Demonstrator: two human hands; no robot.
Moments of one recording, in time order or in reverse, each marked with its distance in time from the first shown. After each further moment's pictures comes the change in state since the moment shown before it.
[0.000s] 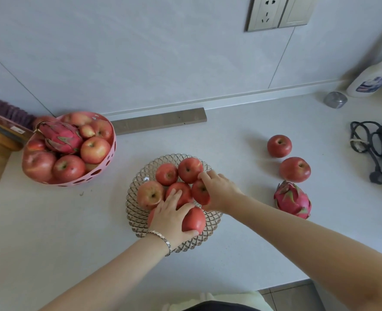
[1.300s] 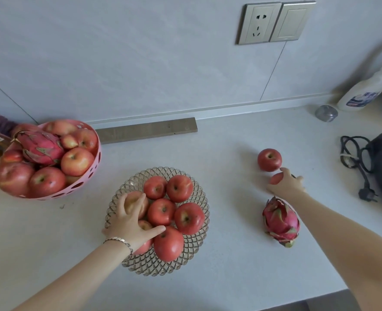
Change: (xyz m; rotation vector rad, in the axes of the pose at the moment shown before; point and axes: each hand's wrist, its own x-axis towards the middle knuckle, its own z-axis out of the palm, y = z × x) left_hand 0.014 -0.047 -0.011 -0.311 0.075 -0.485; right_hand -0.001 0.193 -0.025 0.354 0.161 0.922
